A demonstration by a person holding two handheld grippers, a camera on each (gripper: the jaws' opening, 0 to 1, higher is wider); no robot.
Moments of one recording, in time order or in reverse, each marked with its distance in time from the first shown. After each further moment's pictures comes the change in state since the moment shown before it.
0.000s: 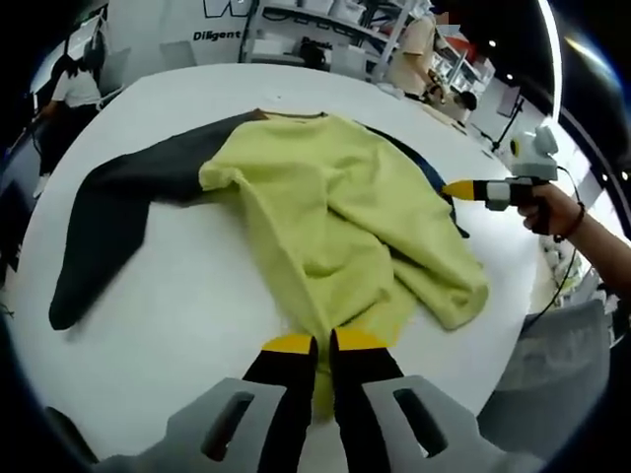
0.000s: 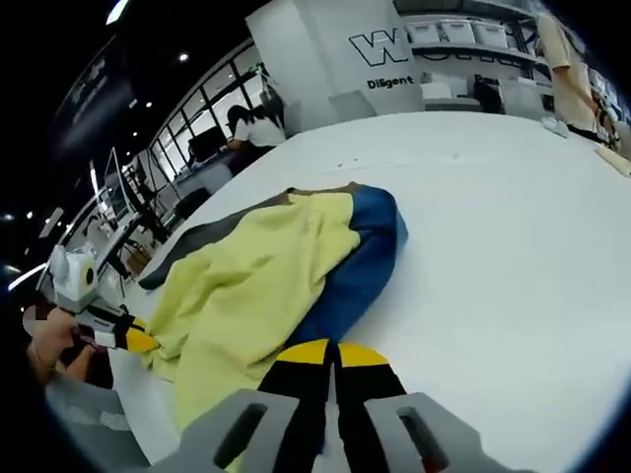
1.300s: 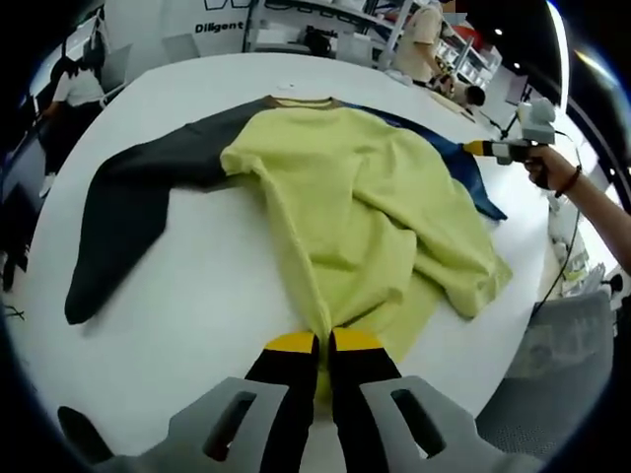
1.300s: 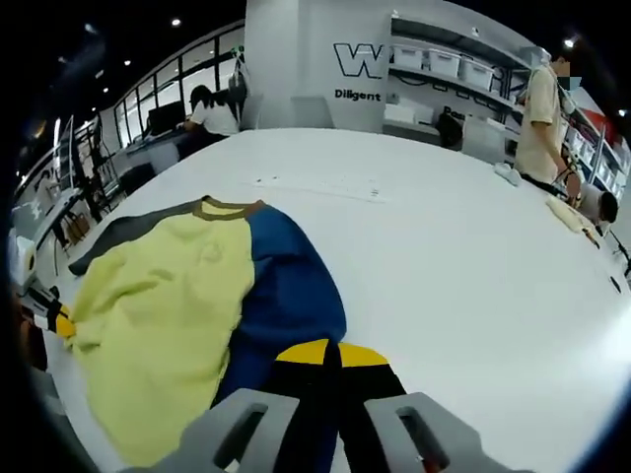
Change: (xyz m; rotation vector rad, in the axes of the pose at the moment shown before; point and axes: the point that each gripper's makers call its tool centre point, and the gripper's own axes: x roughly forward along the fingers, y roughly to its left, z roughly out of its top) left arm -0.009 0.020 -0.010 0.001 0.058 0.046; right arm -0.022 -0.105 0.046 -0.158 0.008 -0.331
